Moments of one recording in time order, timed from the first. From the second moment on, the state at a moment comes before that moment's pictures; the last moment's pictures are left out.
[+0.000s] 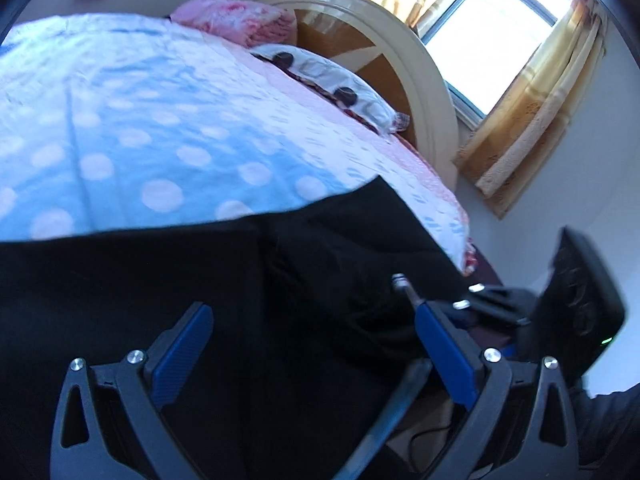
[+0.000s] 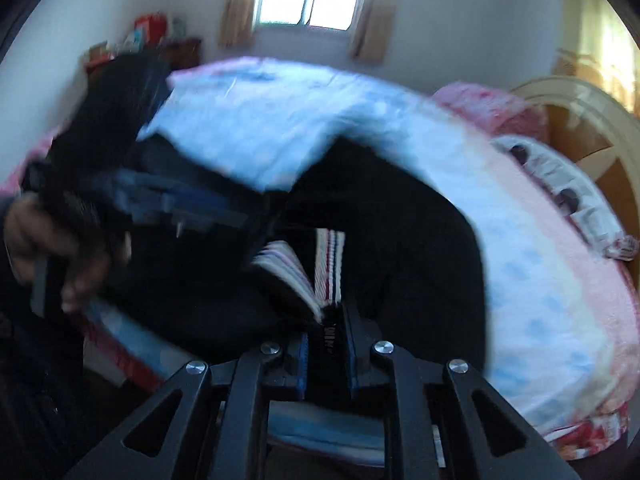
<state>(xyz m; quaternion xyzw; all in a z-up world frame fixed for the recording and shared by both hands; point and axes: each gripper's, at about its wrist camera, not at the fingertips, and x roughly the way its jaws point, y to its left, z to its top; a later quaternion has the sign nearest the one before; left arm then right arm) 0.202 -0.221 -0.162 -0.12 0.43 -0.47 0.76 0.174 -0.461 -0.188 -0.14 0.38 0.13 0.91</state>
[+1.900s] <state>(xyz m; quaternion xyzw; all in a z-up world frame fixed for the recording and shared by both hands) 0.173 -0.081 -0.169 -0.08 0.44 -0.31 0.84 0.178 -0.446 -0.215 -0.08 0.40 0.23 0.89</state>
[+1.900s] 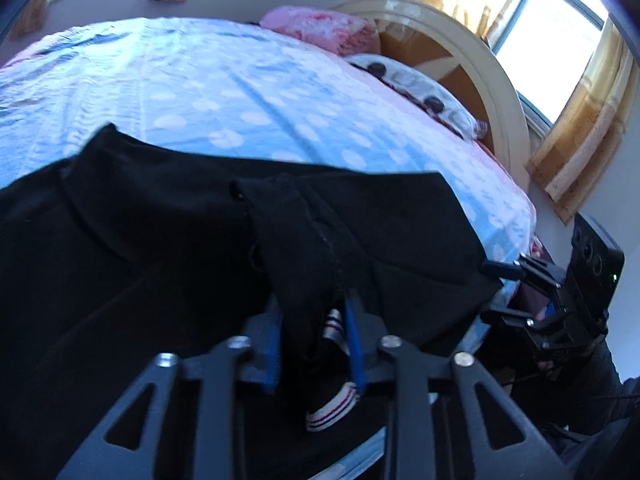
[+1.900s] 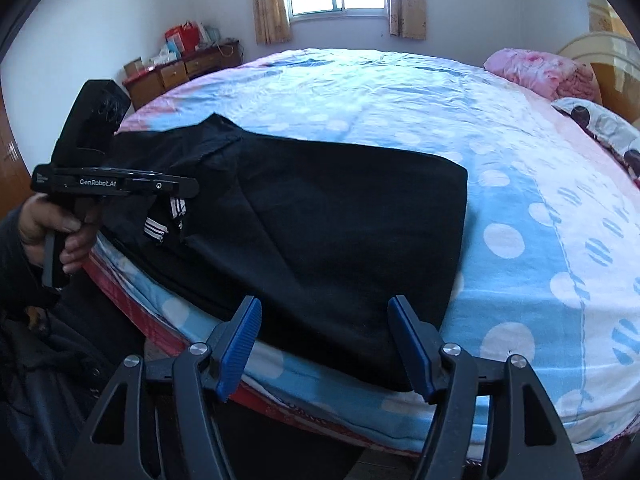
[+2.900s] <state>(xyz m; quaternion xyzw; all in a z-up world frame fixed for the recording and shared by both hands) 0.170 -0.007 -0.158 -0.01 0.37 -0.16 0.92 0.323 -0.375 -0.138 0.15 0.46 0.33 0.81</state>
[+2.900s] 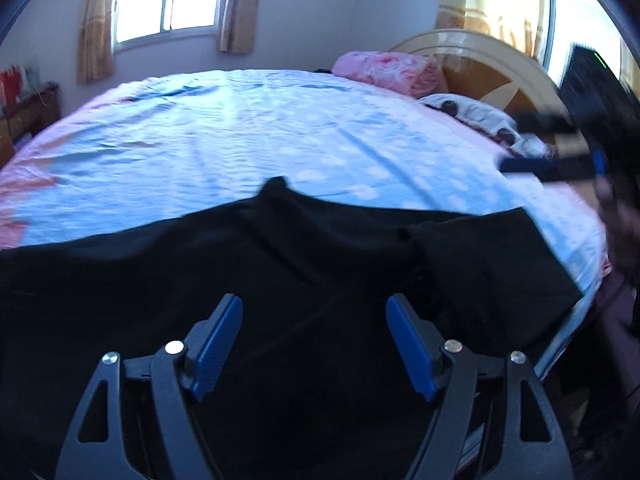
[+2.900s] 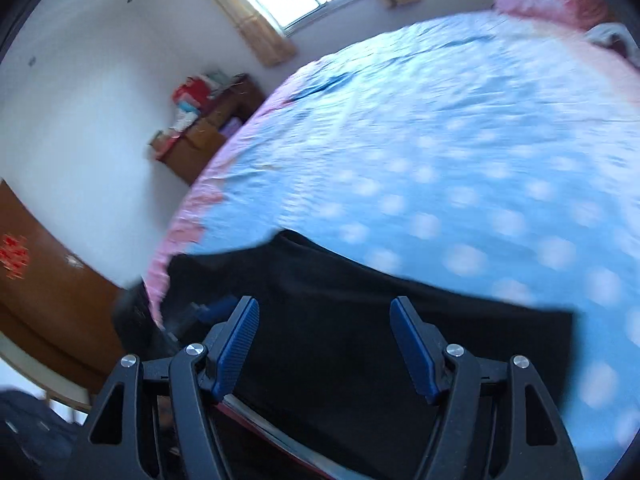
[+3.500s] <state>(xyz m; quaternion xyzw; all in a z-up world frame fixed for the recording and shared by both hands) 0.177 0.018 -0.181 0.00 0.38 -0.13 0.92 0.436 -0.205 -0.212 0.11 0.57 0.37 0.72</state>
